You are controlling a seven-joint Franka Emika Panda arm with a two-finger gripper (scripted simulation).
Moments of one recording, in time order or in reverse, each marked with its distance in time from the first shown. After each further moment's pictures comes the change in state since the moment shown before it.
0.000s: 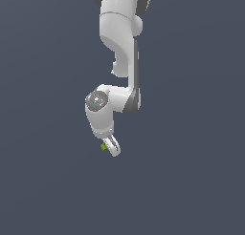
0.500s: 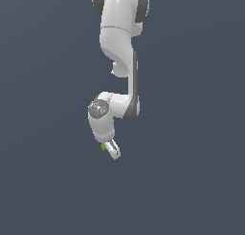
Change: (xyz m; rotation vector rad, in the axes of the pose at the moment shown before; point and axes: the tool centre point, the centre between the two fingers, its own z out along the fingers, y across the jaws) arm -0.001 0.001 0.038 -0.002 -0.002 0.004
